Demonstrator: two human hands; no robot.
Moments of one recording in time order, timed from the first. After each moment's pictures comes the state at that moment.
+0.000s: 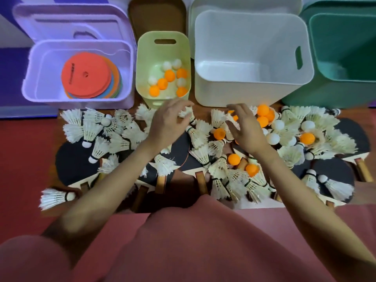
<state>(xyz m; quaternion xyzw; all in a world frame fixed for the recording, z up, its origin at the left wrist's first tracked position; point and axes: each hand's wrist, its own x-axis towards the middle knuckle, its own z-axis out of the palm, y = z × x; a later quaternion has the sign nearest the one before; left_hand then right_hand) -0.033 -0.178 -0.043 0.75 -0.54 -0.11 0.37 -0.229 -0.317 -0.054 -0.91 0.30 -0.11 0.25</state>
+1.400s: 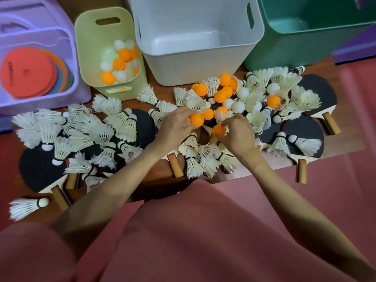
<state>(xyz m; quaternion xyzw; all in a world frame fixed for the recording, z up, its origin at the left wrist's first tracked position) -0.145 -0.207 -0.089 0.69 -0.59 -0.26 0.33 -0.329 -0.285 -0.076 -0.83 0.52 0.03 0.18</state>
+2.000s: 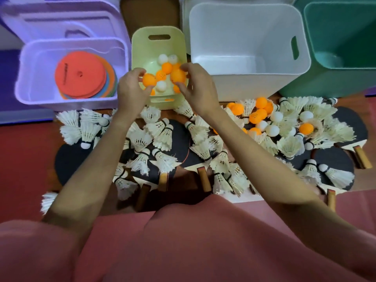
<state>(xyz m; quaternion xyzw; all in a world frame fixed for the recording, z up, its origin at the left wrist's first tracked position) 0.068 -0.192 -0.053 0.86 -0.39 -0.08 0.32 -0.094 -0.296 -0.028 -0.88 0.31 -0.24 0.27</state>
